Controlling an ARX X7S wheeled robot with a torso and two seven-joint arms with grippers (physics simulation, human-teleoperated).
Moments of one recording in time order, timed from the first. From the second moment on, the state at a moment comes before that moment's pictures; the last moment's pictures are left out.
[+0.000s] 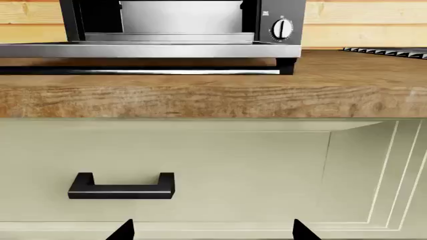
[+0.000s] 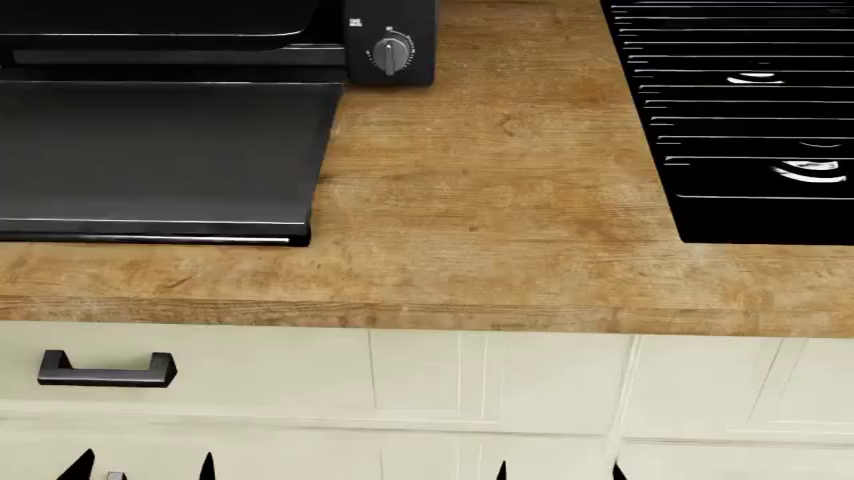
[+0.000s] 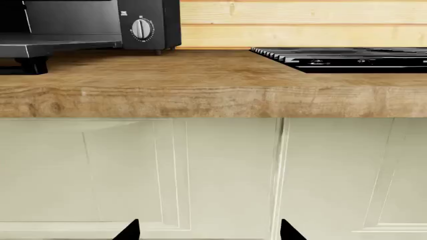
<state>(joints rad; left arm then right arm) 0.00 0.00 0.00 0.00 0.00 0.00 0.00 0.00 0.00 0.00 0.00 0.00 0.00 0.00</state>
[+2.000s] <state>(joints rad) -0.01 -0.13 0.16 -0.02 -0.07 0.03 -0.16 0.00 0.14 -0.17 -0.01 0.09 -0.01 0.15</state>
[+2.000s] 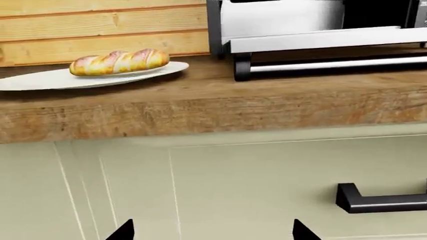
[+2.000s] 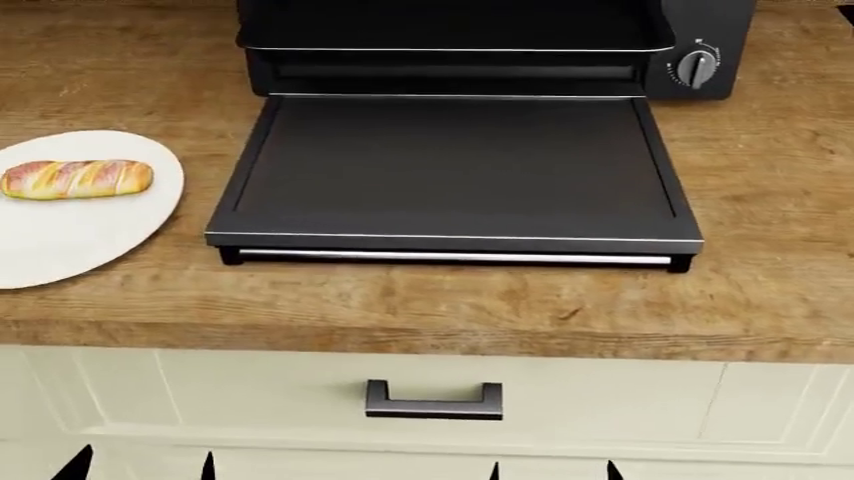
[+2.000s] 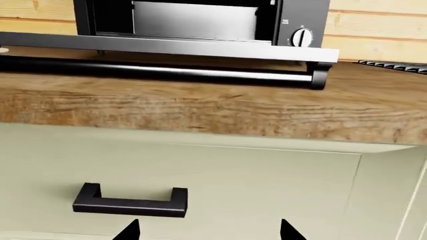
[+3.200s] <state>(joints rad) -0.01 -0.17 0.21 0.03 -0.11 0.04 -0.20 0.01 0.17 -0.20 -0.03 0.12 -0.02 0.20</state>
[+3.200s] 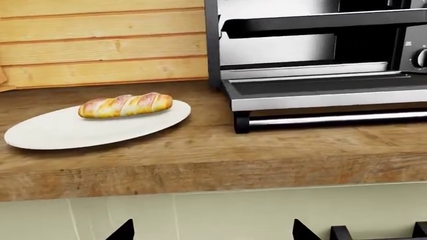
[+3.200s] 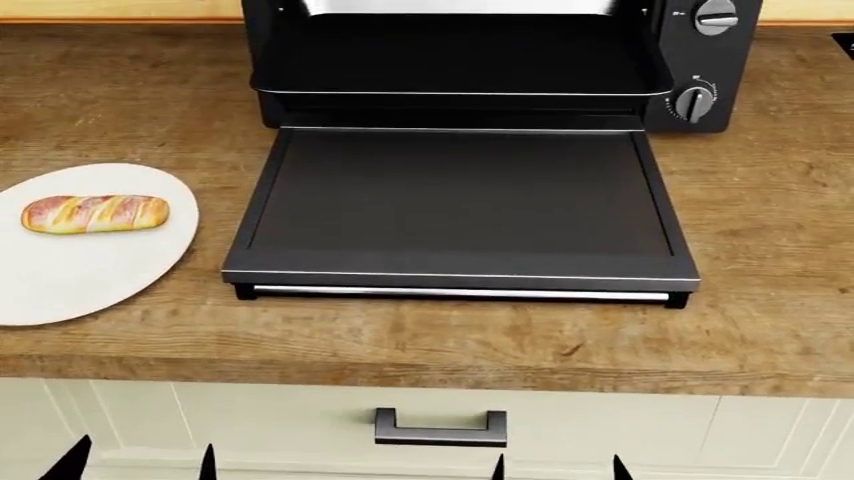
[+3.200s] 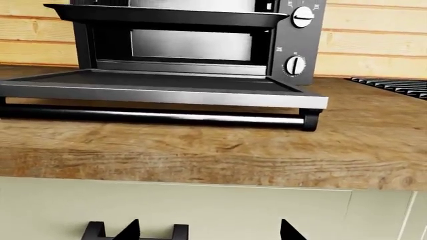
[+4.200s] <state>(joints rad) -0.41 -0.45 -0.30 0.94 -0.71 -1.30 -0.29 0.36 0.44 0.30 -0.96 0.67 1.20 0.30</state>
